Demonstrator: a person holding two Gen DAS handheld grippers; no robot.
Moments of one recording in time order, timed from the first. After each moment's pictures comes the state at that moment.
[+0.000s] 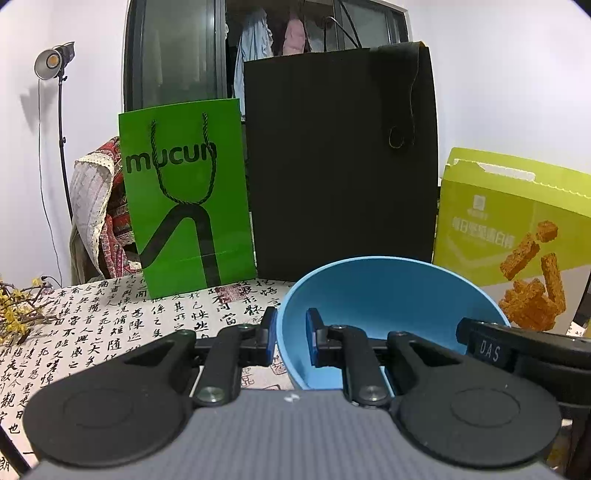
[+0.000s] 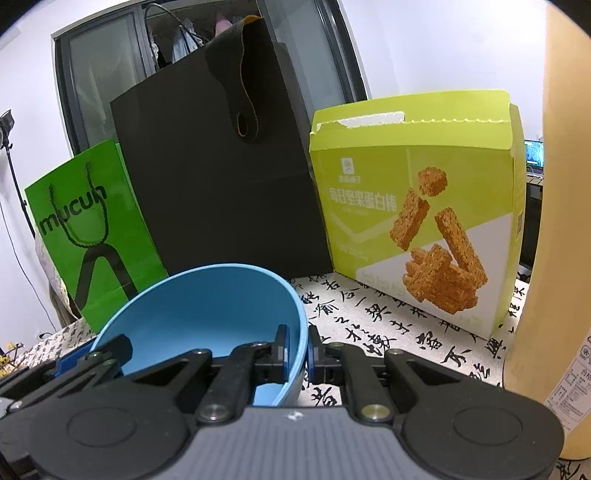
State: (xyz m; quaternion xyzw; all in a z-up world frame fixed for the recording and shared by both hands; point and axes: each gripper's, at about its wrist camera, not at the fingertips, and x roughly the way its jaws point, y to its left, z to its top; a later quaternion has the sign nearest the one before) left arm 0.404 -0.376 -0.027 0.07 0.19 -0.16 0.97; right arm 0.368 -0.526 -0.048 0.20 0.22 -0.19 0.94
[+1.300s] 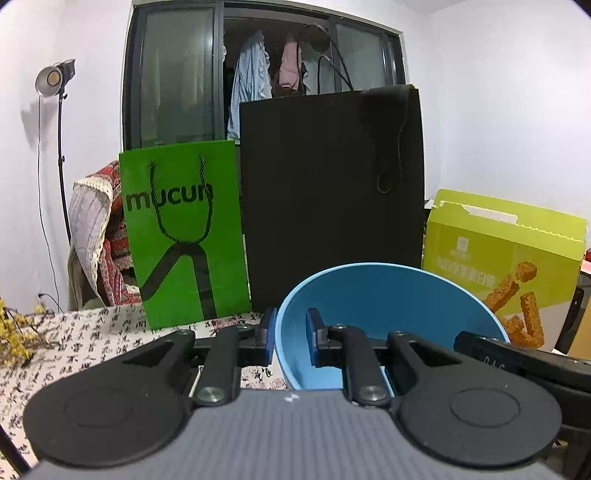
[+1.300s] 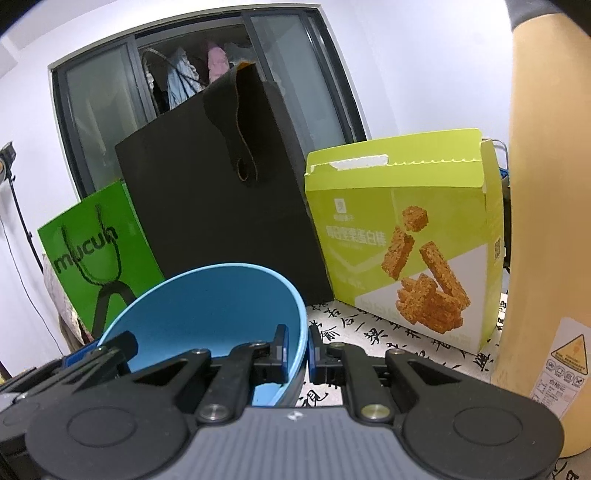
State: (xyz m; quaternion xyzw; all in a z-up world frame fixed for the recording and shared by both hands) left arm 0.390 -0.379 0.003 0.07 0.15 -0.17 0.97; right arm 0.346 -0.526 -0.026 0.22 0.17 -0.20 0.94
